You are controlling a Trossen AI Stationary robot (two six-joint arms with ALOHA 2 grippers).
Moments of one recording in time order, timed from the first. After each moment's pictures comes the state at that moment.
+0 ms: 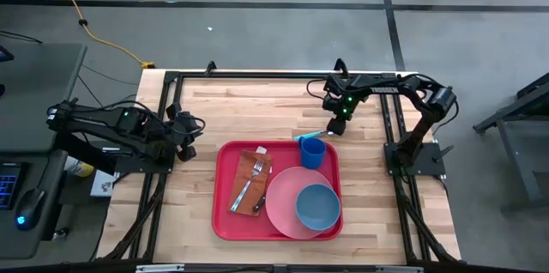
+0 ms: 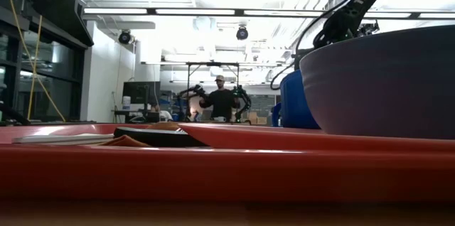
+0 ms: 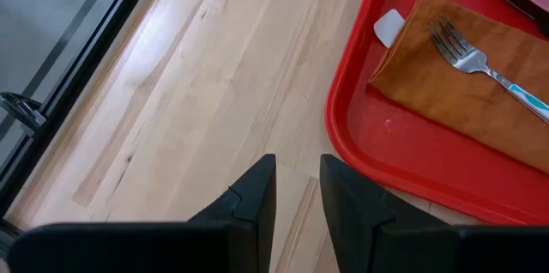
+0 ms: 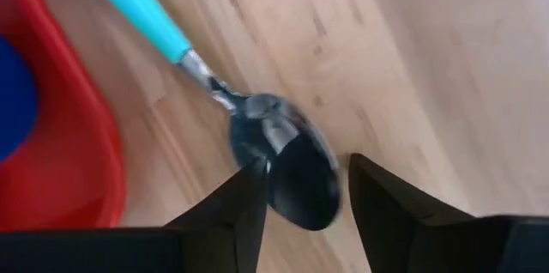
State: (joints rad) left arm -0.18 0.67 0.75 -1.05 -0.49 -0.37; right arm -0.66 1.71 0.90 -0.76 -0.33 -0.15
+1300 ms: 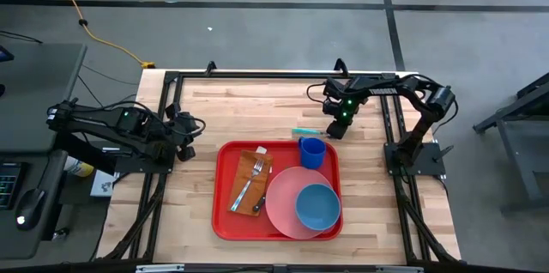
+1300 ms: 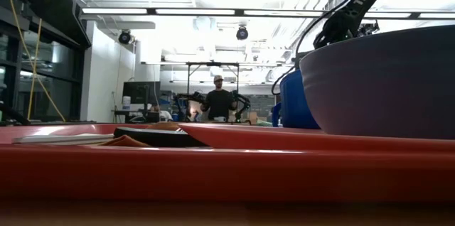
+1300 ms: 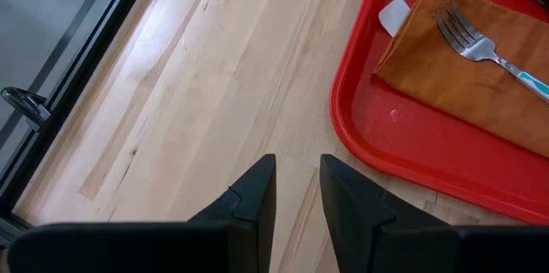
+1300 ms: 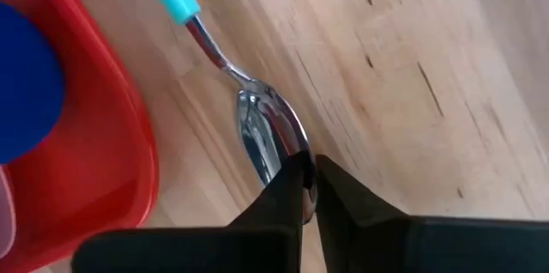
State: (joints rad) left arm -0.18 0.67 0.75 -1.08 -0.49 -0.37; right arm -0.66 1.71 0.89 -0.80 -0.33 -0.09
